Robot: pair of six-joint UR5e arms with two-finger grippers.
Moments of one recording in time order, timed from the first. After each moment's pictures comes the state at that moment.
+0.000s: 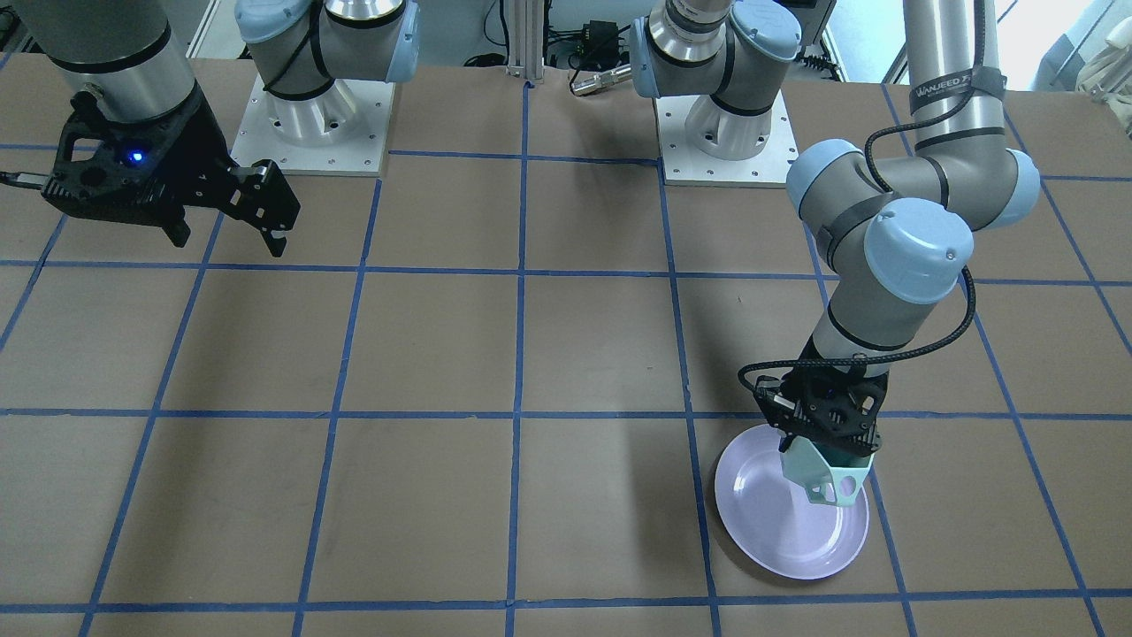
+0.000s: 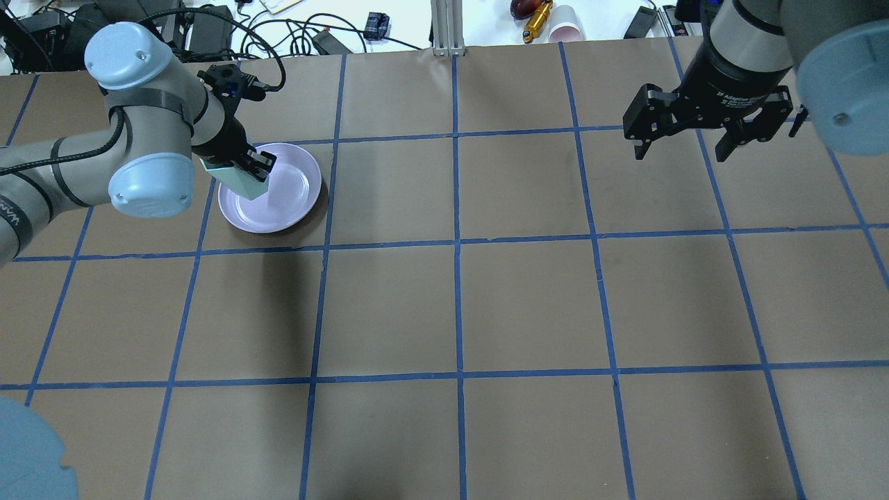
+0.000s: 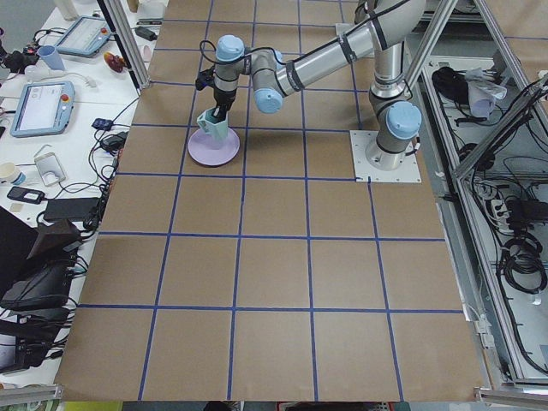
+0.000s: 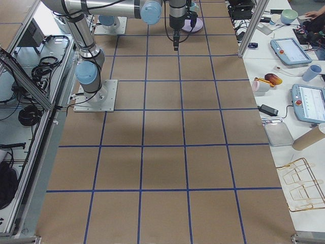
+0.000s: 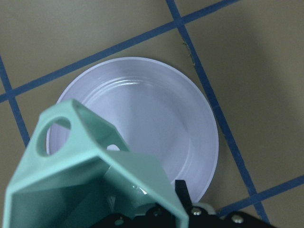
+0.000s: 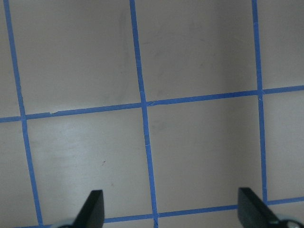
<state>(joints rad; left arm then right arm) -1.44 -1.90 -1.80 -0.81 1.54 0.56 1.52 -1.59 1.64 -1.68 -1.58 0.04</state>
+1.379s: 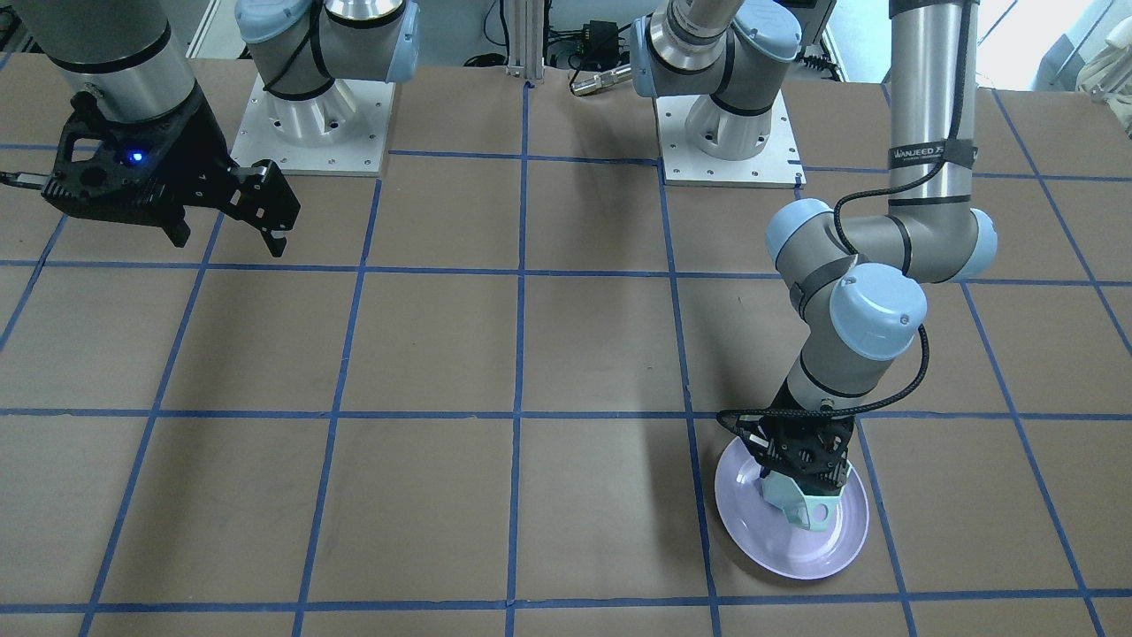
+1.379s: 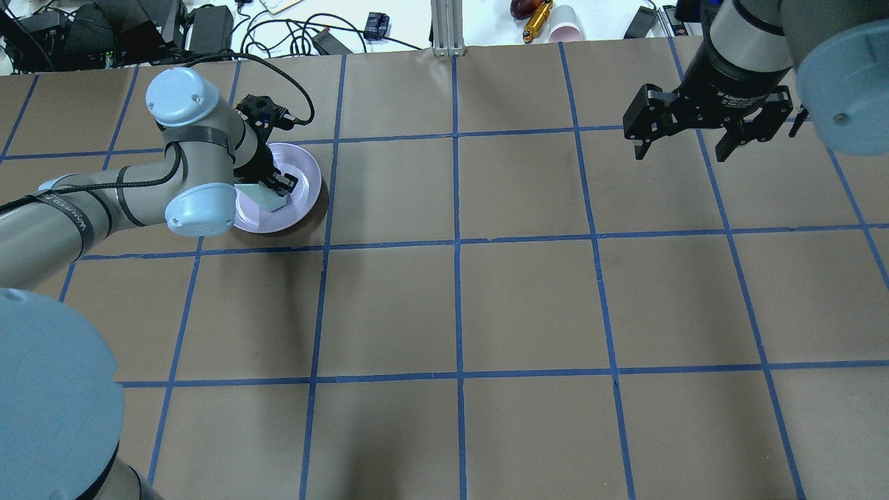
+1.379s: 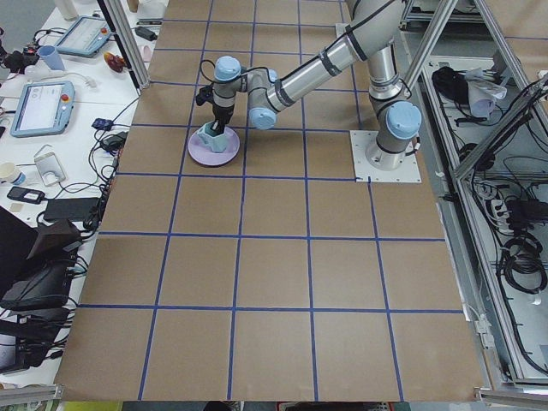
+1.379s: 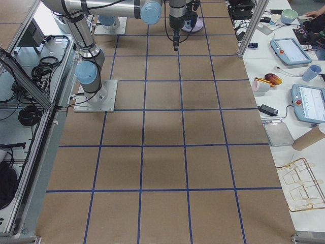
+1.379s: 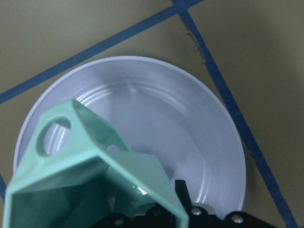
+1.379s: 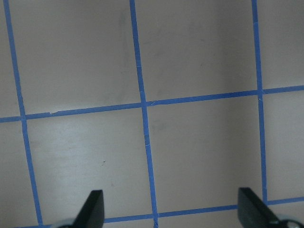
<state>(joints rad) -1.44 -2.02 -1.82 -0.68 1.54 0.56 1.52 -1.59 1.64 -1.68 -1.58 0.04</state>
